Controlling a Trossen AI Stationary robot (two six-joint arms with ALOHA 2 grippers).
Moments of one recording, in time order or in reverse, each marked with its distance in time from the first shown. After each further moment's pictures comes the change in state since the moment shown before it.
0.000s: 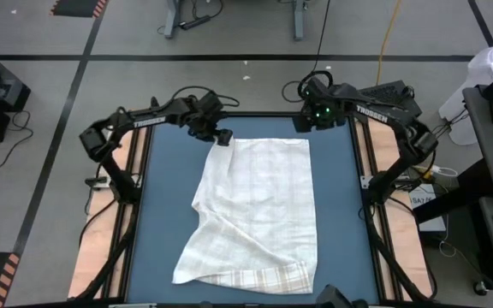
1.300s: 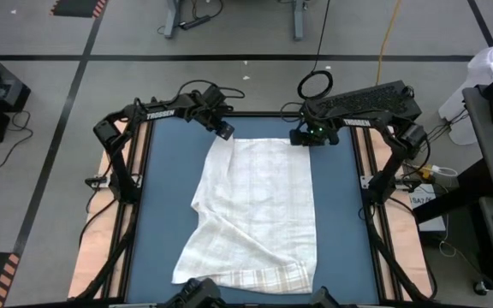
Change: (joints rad) left arm 0.091 0.151 0.038 0.167 -0.062 0.347; right arm 0.018 0.126 -0.299 0.420 0.024 0.175
